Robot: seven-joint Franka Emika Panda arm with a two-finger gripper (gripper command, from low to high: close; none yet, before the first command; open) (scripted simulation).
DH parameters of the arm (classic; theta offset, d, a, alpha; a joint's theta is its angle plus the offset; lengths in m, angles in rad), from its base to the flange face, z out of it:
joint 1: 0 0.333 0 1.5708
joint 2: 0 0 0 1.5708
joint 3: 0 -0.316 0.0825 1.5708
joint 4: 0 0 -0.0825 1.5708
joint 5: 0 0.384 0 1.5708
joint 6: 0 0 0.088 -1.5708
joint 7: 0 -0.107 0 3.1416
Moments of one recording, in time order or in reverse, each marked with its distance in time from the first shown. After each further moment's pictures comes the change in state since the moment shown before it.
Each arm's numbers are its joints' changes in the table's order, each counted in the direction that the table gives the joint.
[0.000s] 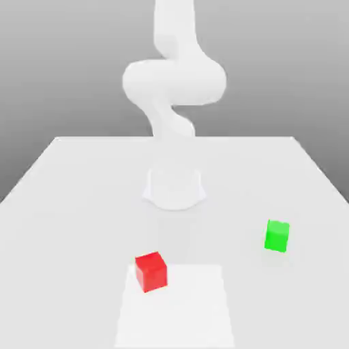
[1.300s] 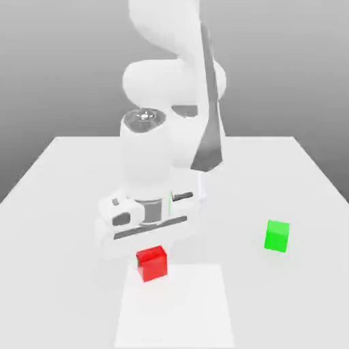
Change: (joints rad) arm -0.019 -0.704 0.104 0.511 -0.007 0.493 0.507
